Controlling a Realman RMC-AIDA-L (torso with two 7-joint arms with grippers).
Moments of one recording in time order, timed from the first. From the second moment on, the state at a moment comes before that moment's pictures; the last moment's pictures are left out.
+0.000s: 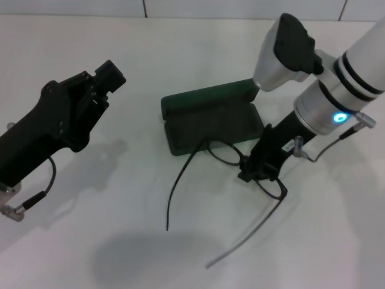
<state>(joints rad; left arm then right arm) -0.18 -2.09 1.18 0.55 0.96 1.79 -1.14 0.97 2.02 -1.58 -0.72 -2.14 -1.33 2.09</state>
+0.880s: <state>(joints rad) -0.28 -2.08 1.16 0.48 0.96 1.76 -1.12 0.80 2.01 -1.28 -0.96 -2.51 -1.65 2.19</state>
